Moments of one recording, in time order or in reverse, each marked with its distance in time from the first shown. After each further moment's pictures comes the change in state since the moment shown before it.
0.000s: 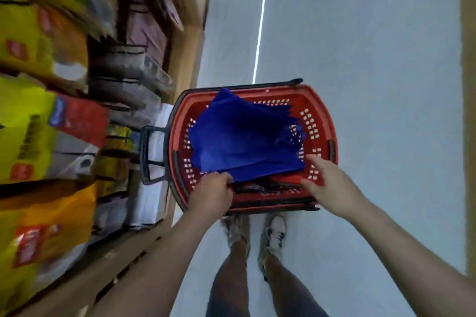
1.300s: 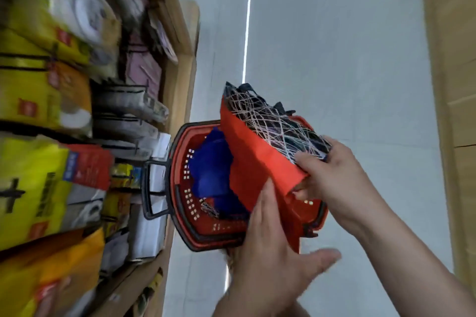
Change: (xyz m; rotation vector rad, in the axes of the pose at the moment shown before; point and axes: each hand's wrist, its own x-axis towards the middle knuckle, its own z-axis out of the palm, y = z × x) left_hand -0.077 0.111 -0.087 -0.721 0.032 0.162; right_hand -0.018 -0.139 -0.092 0.909 0.168 0.047
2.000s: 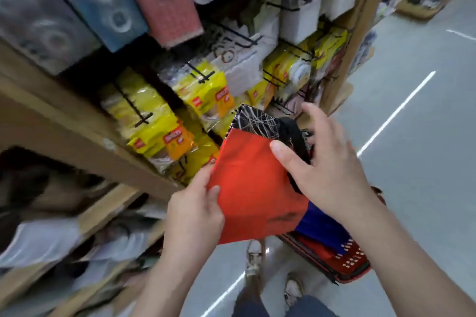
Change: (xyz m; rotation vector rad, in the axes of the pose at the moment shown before) left_hand -0.276 0.099 -0.087 0.228 1.178 -0.198; right_hand -0.229 -0.151 0.042 -0.728 -0.487 -0.883
